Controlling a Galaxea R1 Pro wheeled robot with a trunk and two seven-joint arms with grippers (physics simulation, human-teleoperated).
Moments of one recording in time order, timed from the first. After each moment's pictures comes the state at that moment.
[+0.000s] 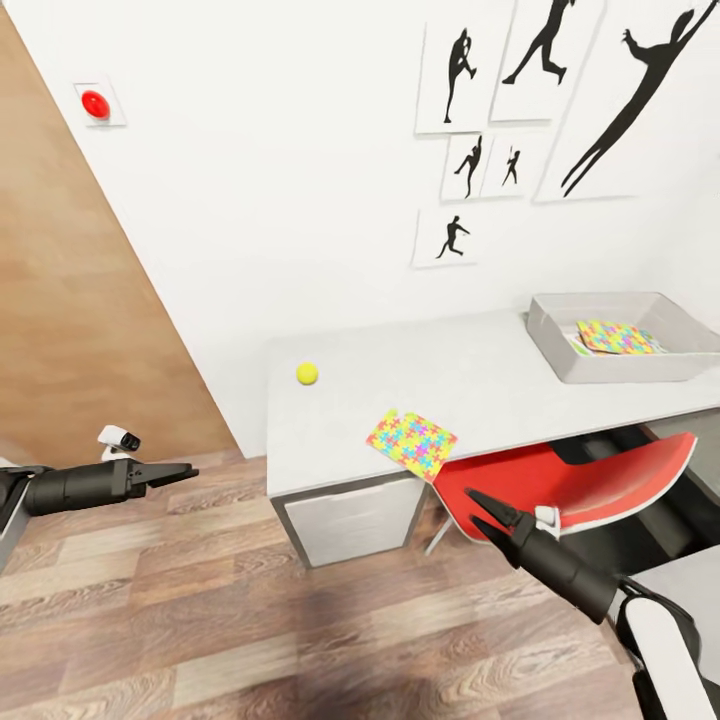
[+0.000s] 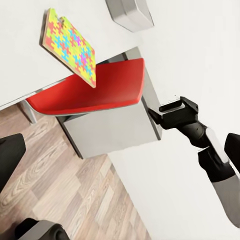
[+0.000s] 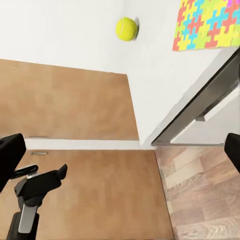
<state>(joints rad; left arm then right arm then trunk) -0.63 0.50 0.17 -1.14 0.20 1.02 -1.57 -0.18 -0.06 -0.28 -1.60 -1.08 0.96 0.38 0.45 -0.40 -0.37</state>
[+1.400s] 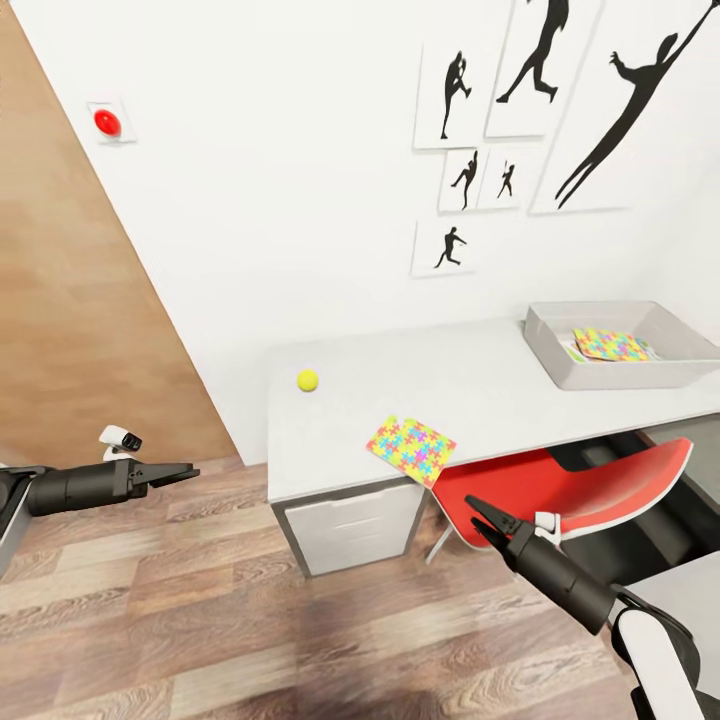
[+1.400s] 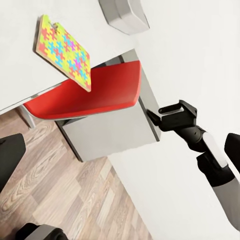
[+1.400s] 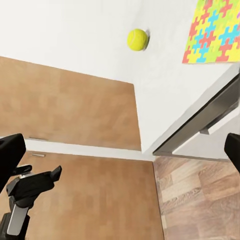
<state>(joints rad) -0.63 0.50 0.17 -1.14 0.20 1.02 -1.57 -0.14 -0.06 -0.25 -1.59 -1.01 0.86 0.47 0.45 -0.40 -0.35</state>
